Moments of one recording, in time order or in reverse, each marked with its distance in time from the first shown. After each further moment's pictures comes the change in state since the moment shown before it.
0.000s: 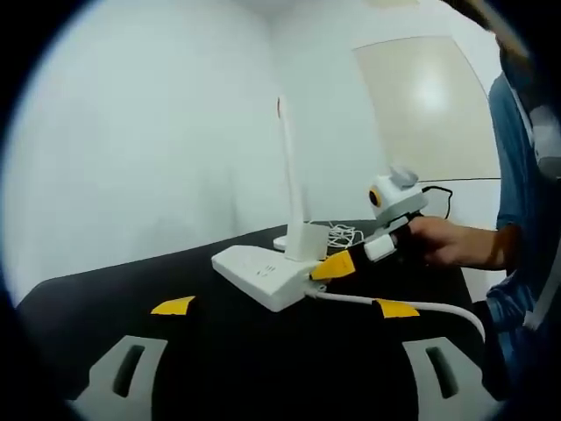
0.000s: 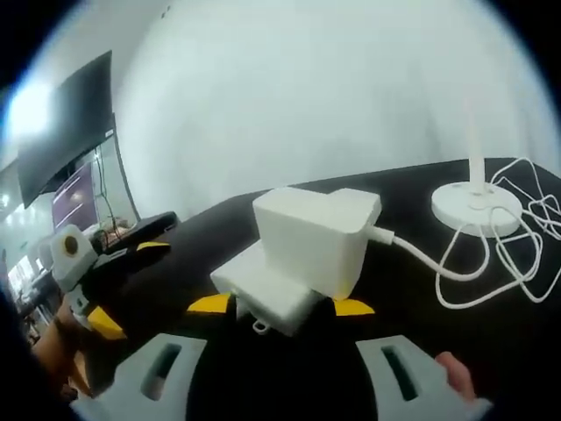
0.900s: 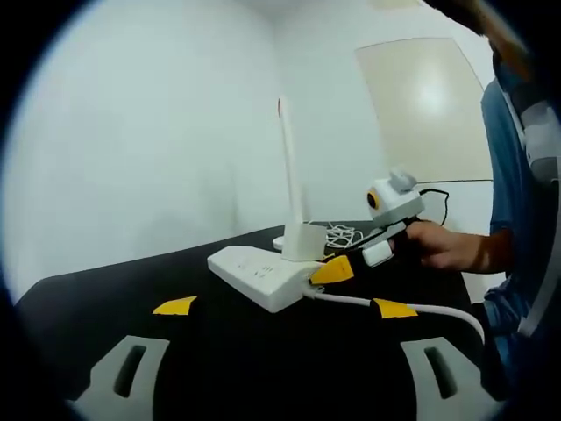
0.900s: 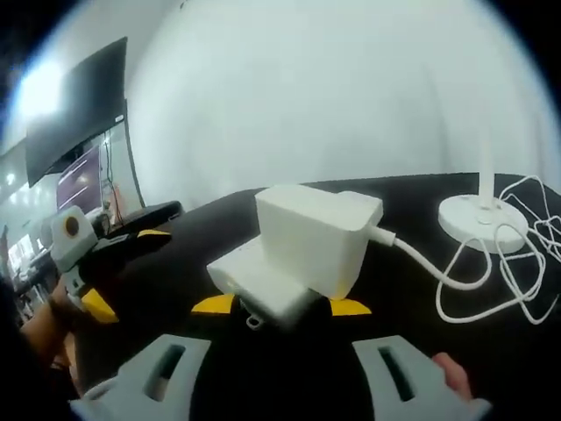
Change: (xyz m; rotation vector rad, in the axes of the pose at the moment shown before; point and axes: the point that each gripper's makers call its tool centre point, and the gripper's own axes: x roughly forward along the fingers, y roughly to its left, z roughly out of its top) left arm -0.001 0.003 -0.001 -0.009 -0.004 -0.002; right arm 0.000 0.002 -0.003 -0.075 0.010 0.030
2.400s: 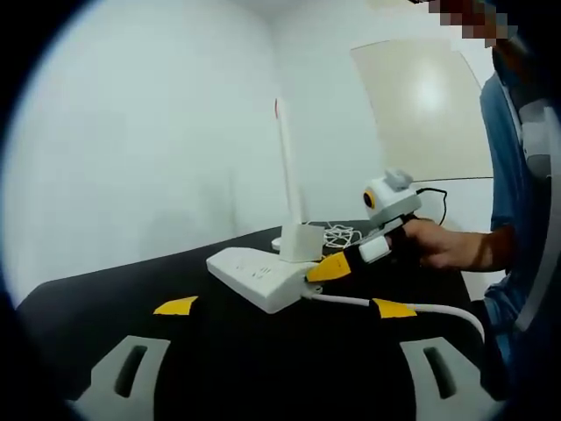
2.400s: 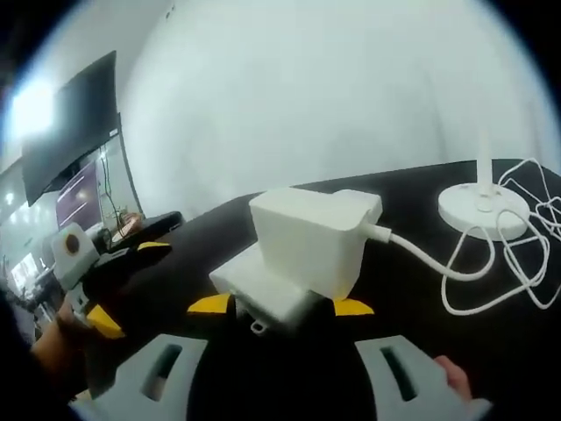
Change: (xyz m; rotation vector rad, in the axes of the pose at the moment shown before) left arm 0.003 -0.004 0.001 0.018 -0.002 -0.009; right arm 0.002 -0.002 0.003 0.070 -0.014 0.002
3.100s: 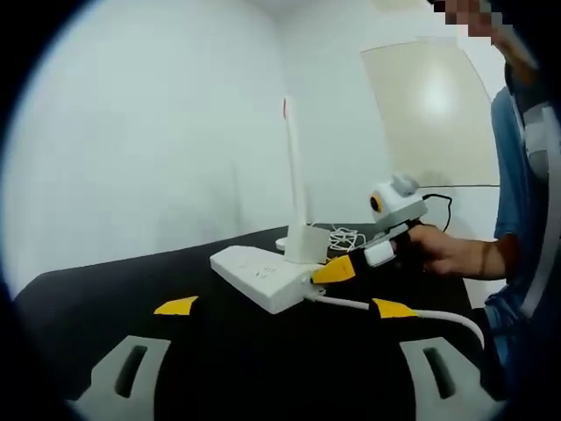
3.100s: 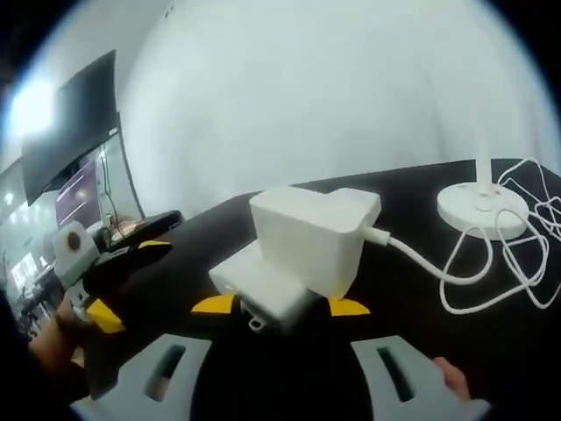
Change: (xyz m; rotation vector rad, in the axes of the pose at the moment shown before) left arm 0.000 0.007 -0.001 -0.042 -0.003 0.017; right arm -0.002 -0.002 -0.001 -0.007 0.004 0.001
